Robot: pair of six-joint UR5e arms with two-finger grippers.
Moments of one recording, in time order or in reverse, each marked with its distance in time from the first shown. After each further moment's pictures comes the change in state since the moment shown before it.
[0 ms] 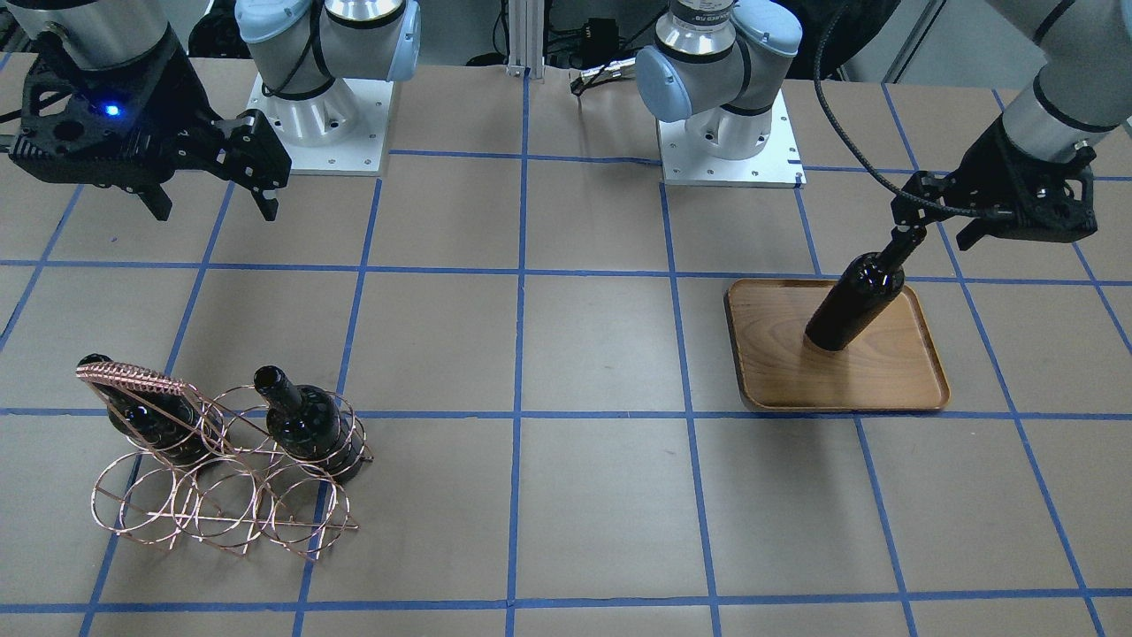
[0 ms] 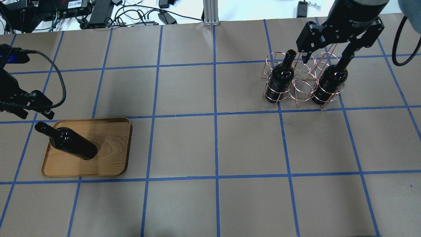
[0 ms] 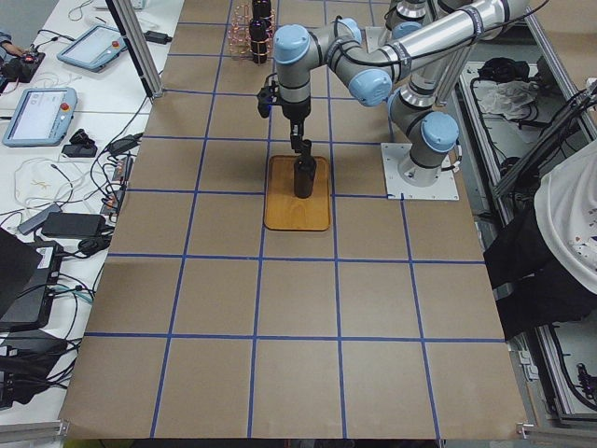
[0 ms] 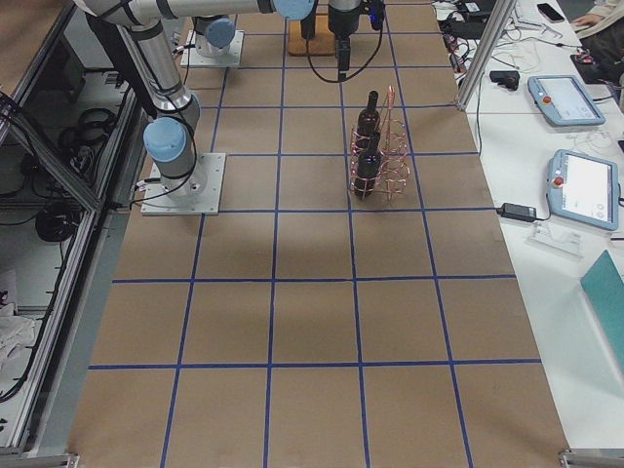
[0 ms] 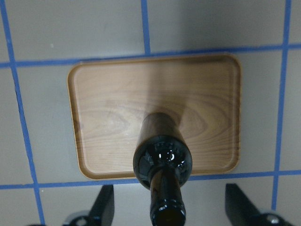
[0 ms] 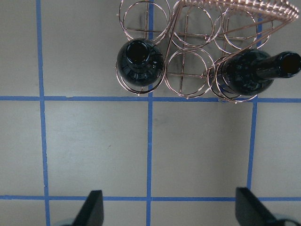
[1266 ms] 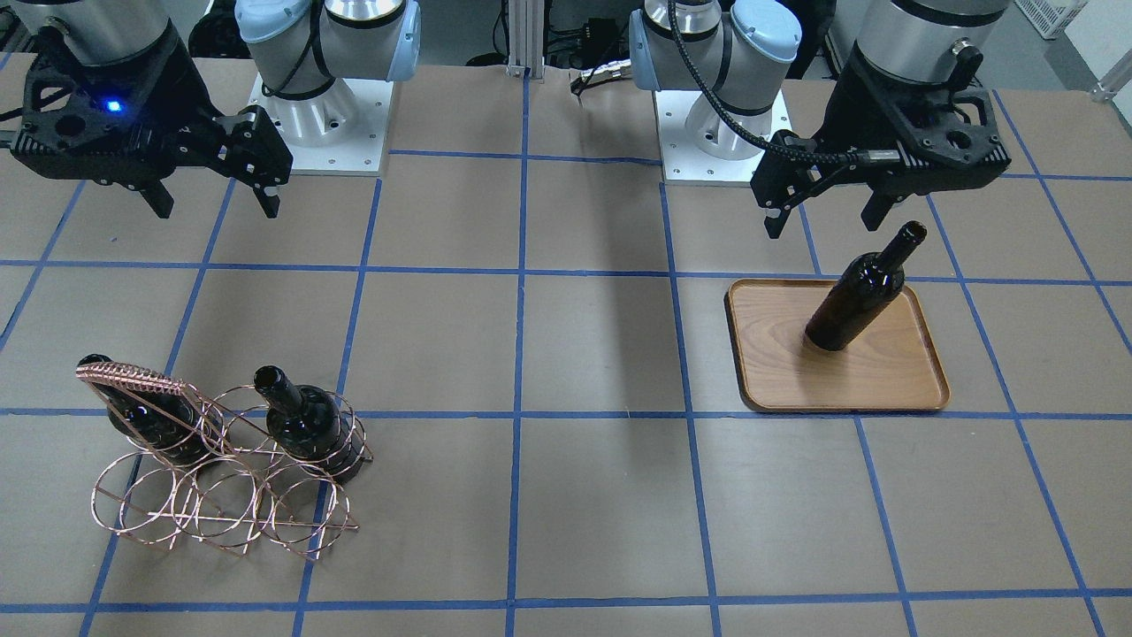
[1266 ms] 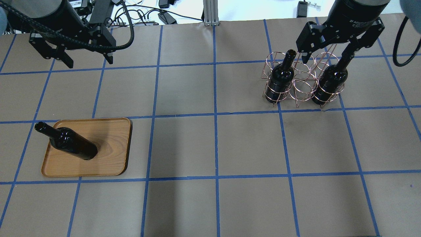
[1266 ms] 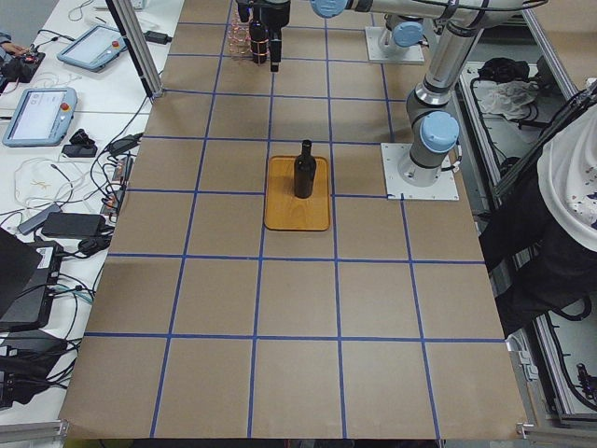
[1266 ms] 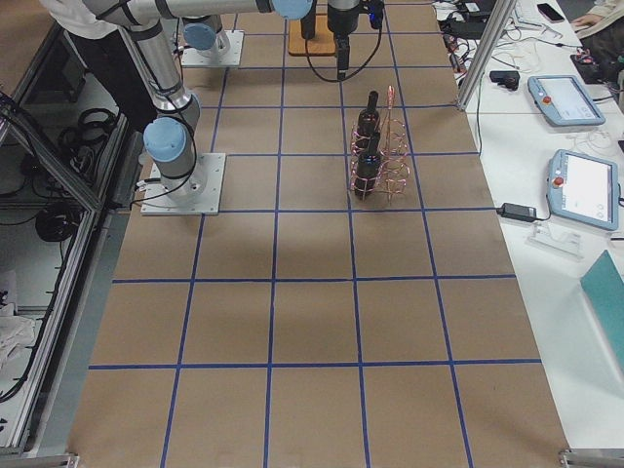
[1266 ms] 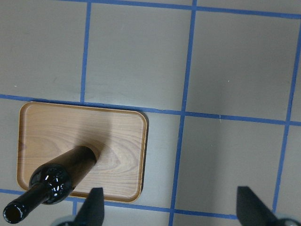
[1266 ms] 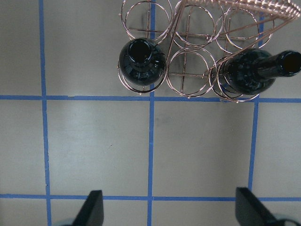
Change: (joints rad) left arm -0.415 -0.097 0.289 -0.100 0.001 -0.549; right arm 0.000 -0.004 0.004 0.000 0.004 -0.003
